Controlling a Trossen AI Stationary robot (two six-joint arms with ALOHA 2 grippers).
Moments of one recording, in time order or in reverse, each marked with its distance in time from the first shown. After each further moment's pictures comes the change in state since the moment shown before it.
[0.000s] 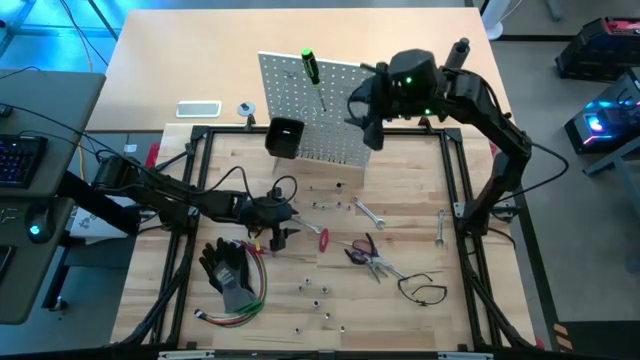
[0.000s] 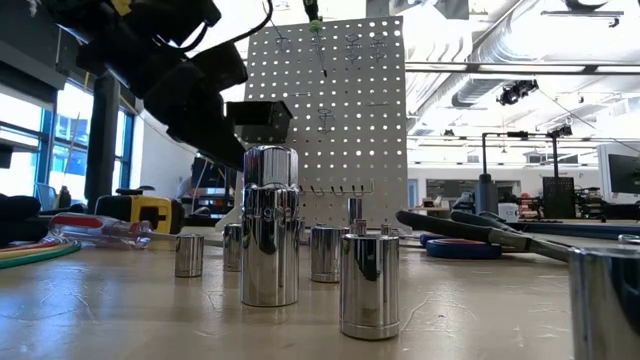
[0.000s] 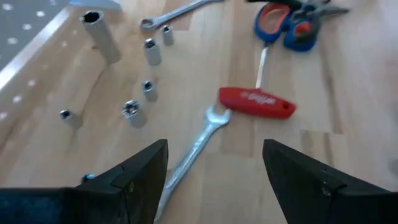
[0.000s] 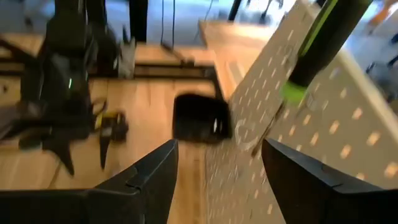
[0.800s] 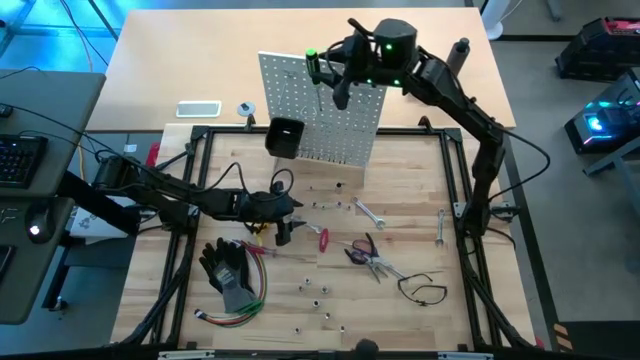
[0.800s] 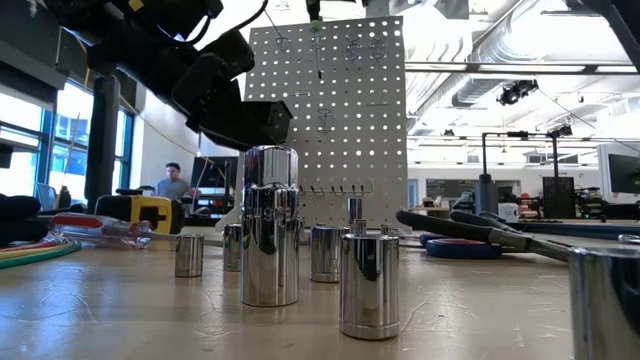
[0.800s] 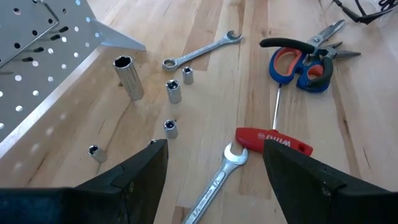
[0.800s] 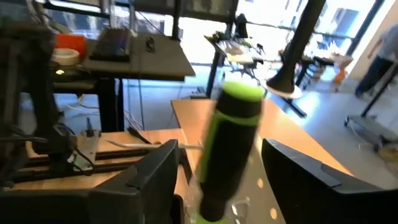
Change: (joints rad) left arm 0.027 0.000 0.000 0.110 -0.056 0.029; right arm -0.190 0.153 0.000 0.519 -0.188 0.036
